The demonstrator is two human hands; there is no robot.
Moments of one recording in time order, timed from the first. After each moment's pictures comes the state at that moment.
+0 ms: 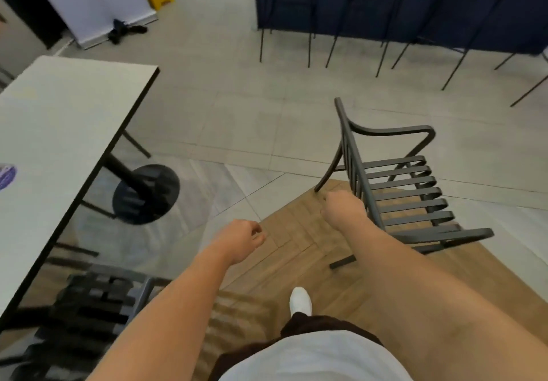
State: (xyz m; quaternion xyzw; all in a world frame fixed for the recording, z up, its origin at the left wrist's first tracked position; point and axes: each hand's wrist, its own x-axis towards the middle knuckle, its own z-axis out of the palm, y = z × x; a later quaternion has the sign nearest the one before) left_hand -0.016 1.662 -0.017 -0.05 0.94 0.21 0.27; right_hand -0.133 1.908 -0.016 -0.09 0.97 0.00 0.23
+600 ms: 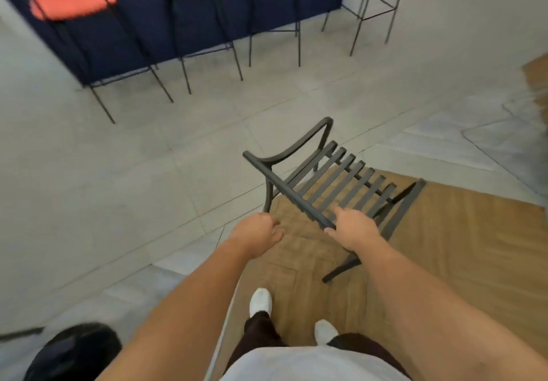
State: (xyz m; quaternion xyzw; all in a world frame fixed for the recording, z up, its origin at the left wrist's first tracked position) left_hand -0.369 1.743 -0.033 0.34 0.89 0.09 0.29; right_hand -0.263 1.972 -0.035 0.24 0.93 -0.09 0.25
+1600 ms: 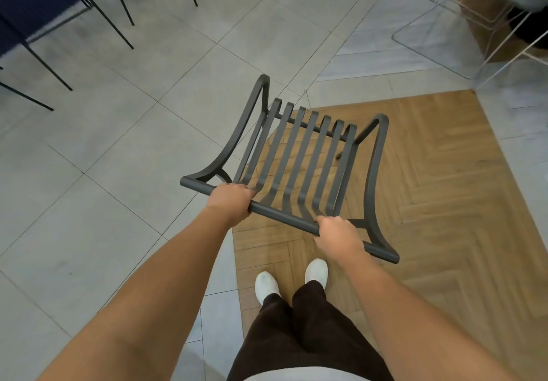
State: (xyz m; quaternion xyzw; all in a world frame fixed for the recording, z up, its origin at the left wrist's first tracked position) left_hand -0.534 1.864 -0.106 0.58 0.76 -0.19 0.24; right_hand -0.290 1.963 -0.111 0.41 0.85 -0.19 0.28
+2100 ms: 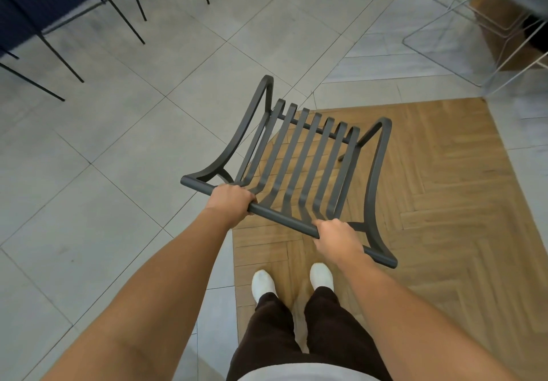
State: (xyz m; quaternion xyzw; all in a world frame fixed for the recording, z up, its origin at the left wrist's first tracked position) left_hand -0.520 1.858 -0.102 0.56 0.77 -0.19 0.23; right_hand -0.279 1.968 -0.106 0.38 0.86 -0.19 0.29
